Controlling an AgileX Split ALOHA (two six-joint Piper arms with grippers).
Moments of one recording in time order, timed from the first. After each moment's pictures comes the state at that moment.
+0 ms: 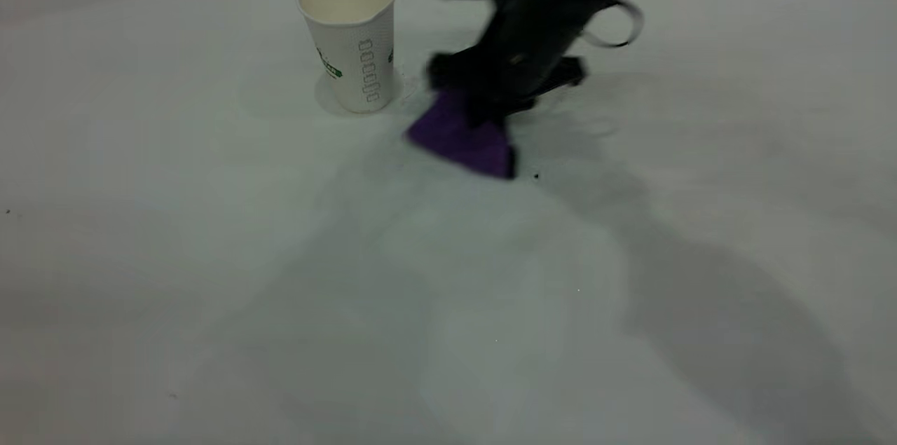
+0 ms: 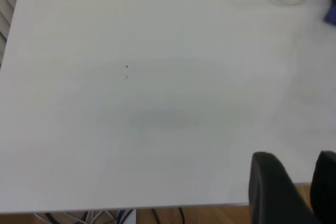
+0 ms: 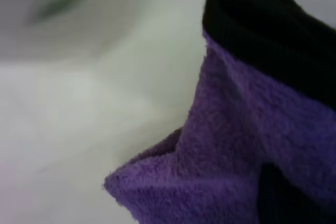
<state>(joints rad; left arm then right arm) -0.02 -0.02 -0.49 0.00 1.13 0.01 0.45 2.63 -1.74 0.42 0.30 -0.10</state>
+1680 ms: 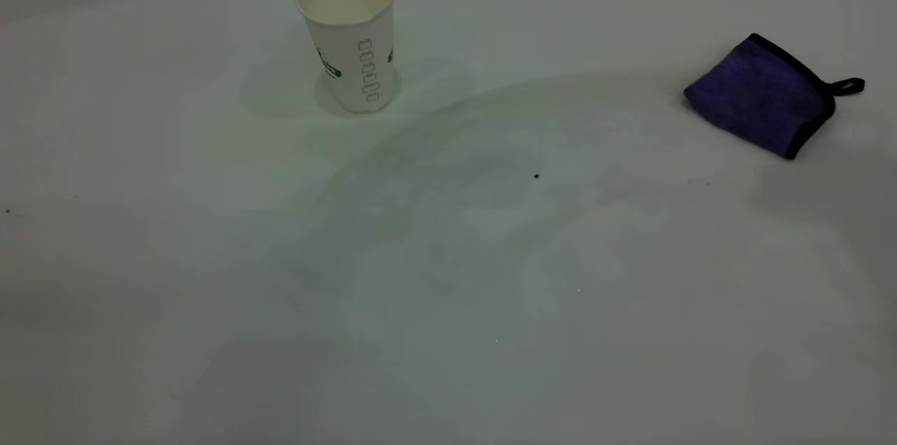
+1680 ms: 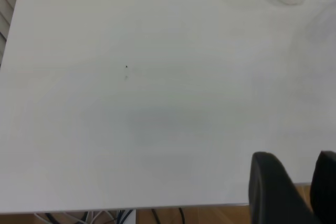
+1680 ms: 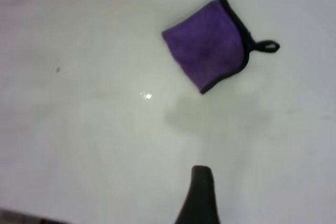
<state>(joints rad) -0.02 -0.02 -0.49 0.00 1.13 0.01 0.00 1.51 -1.52 0.08 1.23 -0.20</state>
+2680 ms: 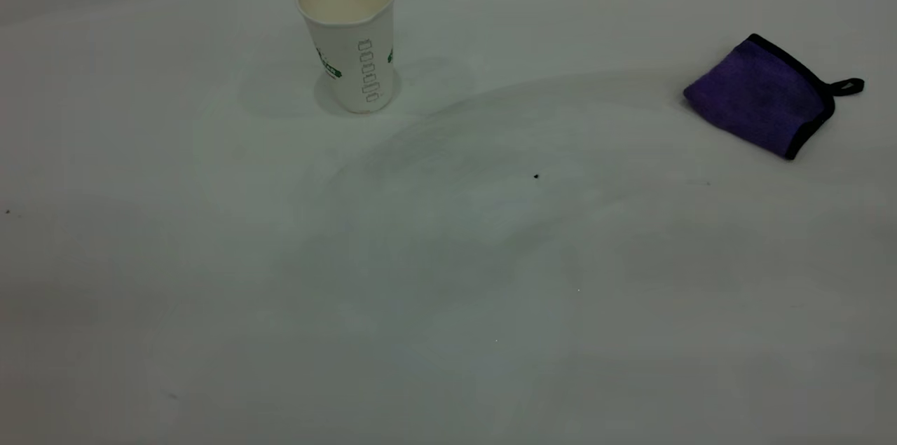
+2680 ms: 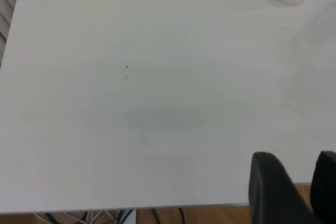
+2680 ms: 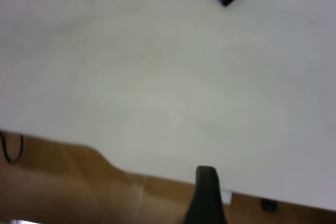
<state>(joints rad) -0.02 -0.02 -0.49 0.00 1.13 0.01 0.06 0.21 -0.53 0.07 1.21 -0.08</state>
